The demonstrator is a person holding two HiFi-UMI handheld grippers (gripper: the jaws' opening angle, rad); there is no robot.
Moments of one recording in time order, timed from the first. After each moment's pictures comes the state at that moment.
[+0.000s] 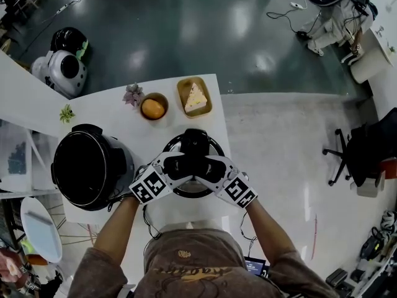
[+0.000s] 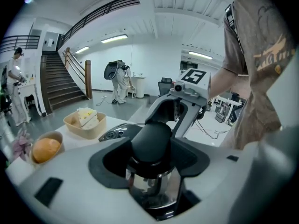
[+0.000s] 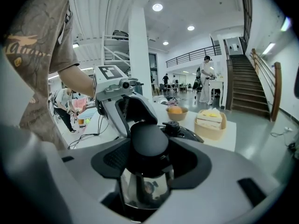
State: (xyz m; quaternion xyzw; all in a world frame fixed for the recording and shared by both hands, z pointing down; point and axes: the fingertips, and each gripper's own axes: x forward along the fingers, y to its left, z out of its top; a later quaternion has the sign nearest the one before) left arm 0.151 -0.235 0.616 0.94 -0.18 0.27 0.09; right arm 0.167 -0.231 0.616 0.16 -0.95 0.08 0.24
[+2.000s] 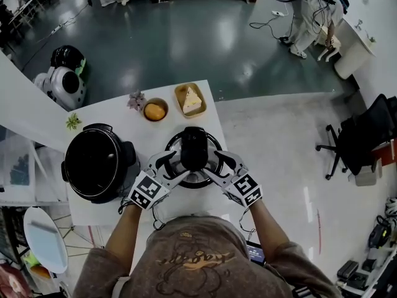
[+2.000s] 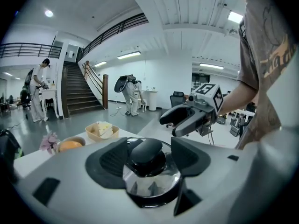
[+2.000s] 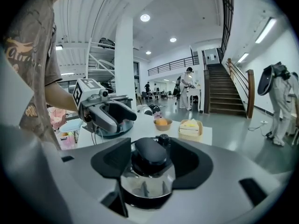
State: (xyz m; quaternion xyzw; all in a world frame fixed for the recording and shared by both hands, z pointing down) left arm 0.122 -0.209 0.548 0.94 -0.28 0.19 0.09; right arm 0.194 -0.213 0.555 0.29 -0.93 0.09 0.20
